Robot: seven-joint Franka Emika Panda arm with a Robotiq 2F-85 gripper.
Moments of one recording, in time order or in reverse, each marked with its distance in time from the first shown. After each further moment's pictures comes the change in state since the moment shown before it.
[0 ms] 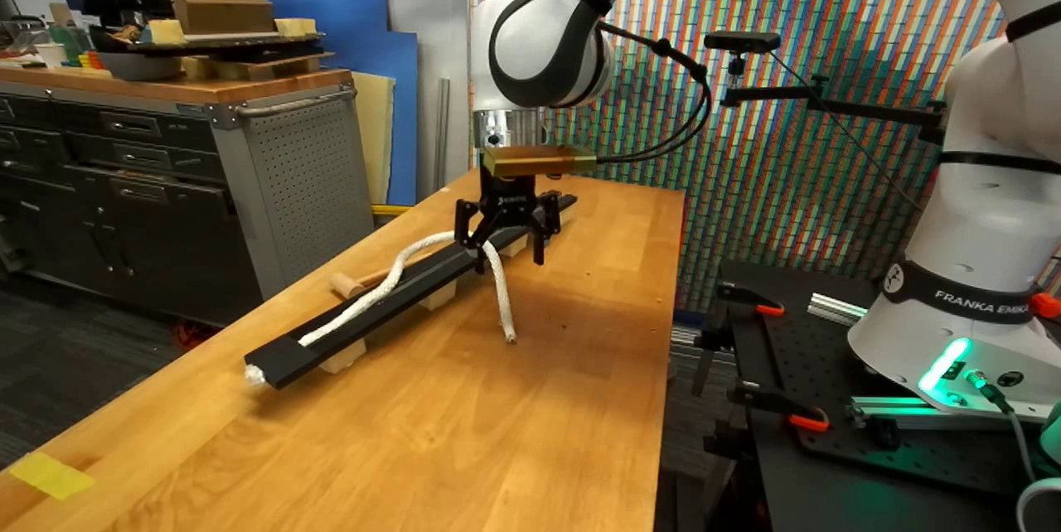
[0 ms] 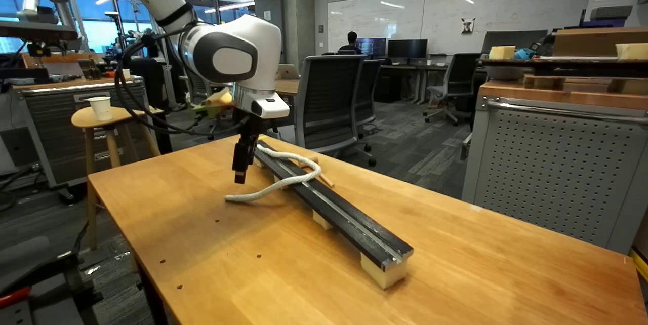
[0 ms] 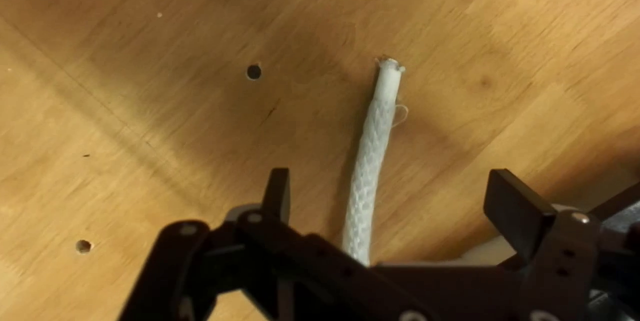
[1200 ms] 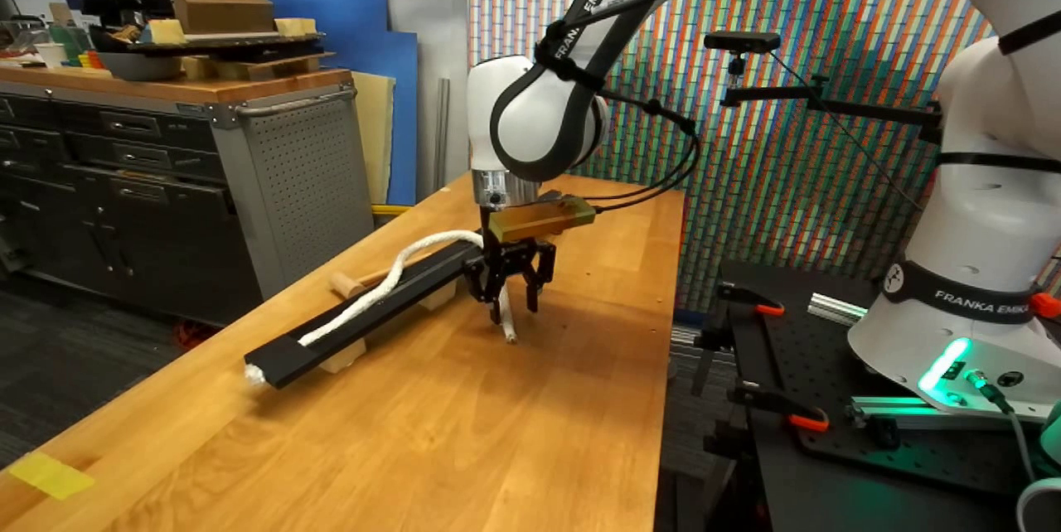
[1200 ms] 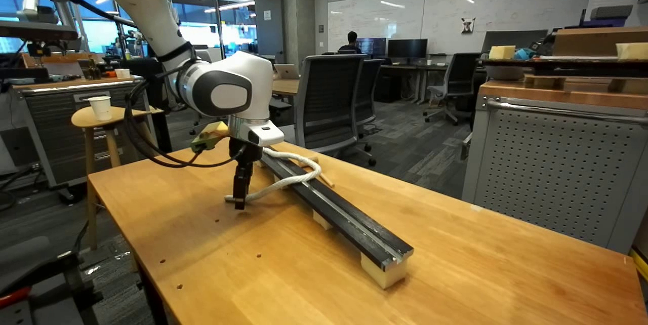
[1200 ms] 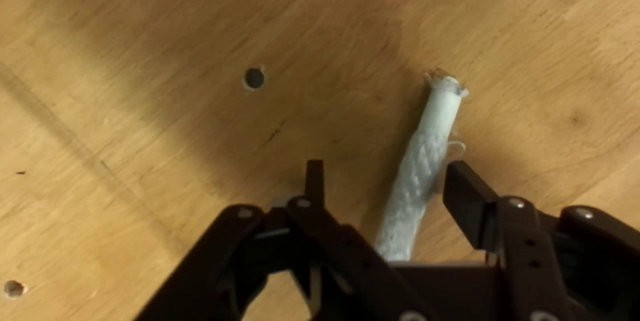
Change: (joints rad) arm 0.081 0.138 -0.040 0.004 -0.043 0.123 -0.017
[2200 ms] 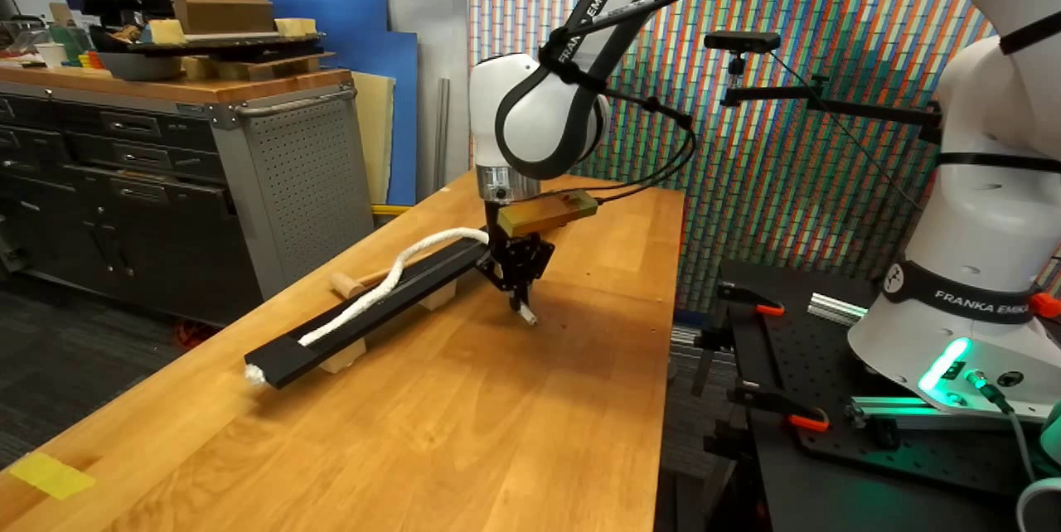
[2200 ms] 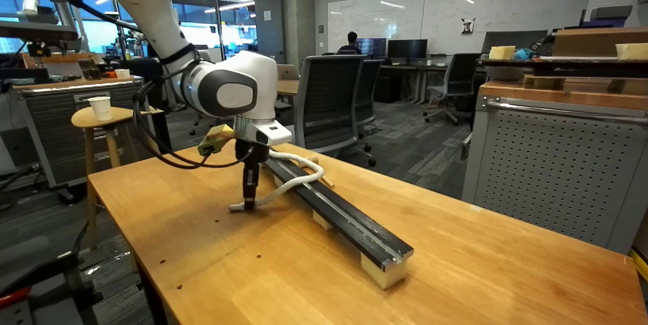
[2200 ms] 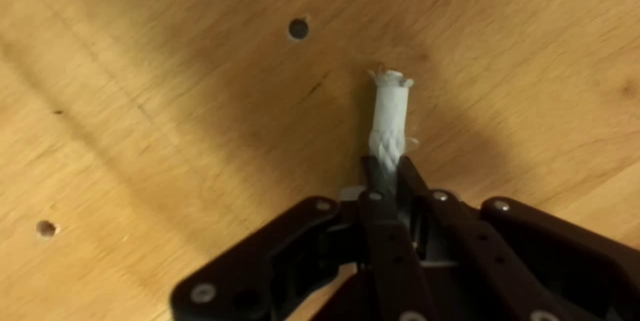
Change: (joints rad) arm 0.012 -0.002 -0.050 0.001 -0.056 -0.001 -0.041
